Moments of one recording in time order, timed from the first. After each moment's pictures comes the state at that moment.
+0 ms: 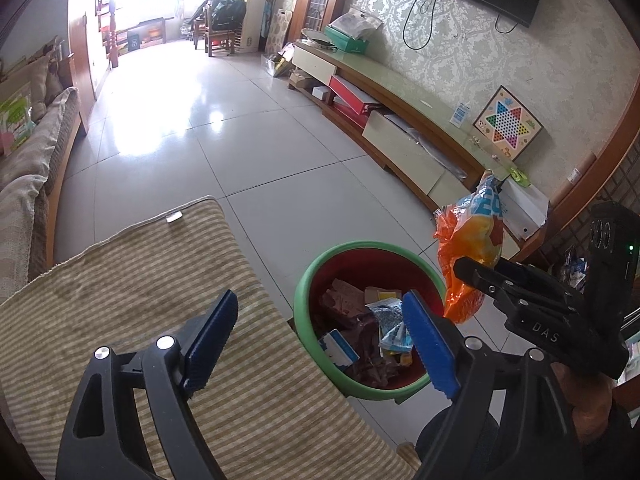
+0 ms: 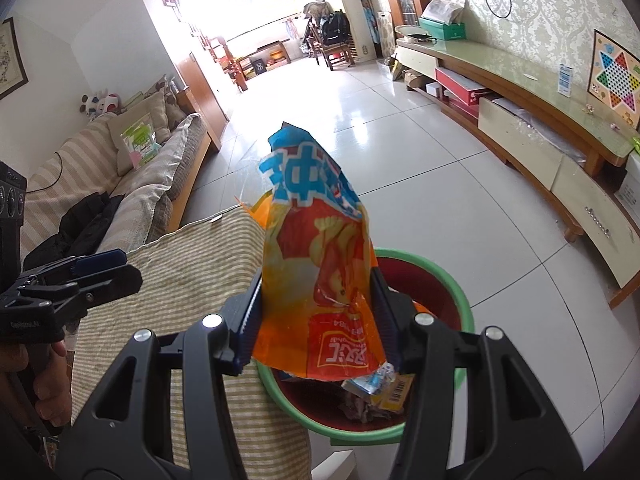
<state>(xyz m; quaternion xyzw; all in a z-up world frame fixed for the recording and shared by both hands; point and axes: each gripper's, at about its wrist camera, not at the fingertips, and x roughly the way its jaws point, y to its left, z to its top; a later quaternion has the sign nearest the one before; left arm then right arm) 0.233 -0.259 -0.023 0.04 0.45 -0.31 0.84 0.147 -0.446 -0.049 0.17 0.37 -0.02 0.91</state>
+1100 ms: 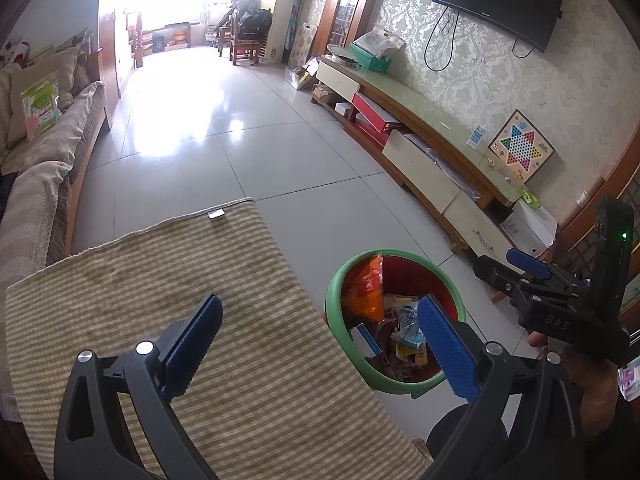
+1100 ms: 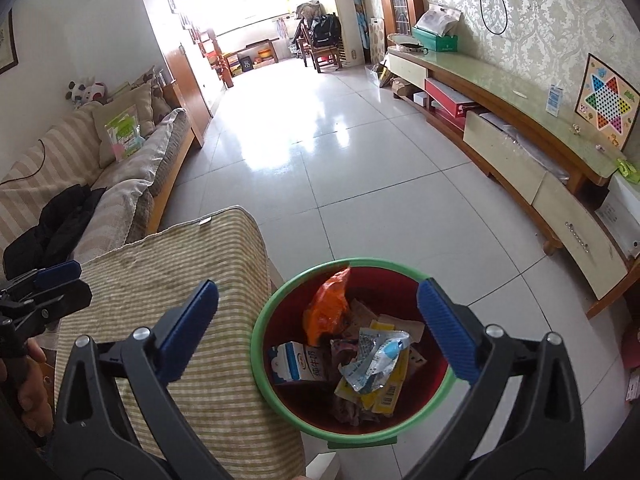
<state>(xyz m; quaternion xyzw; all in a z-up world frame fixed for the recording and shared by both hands) 0.222 -0.211 -0.011 0.01 0.43 -0.28 0.86 0.154 -0.426 -0.031 0.14 0.37 -0.06 0.92</state>
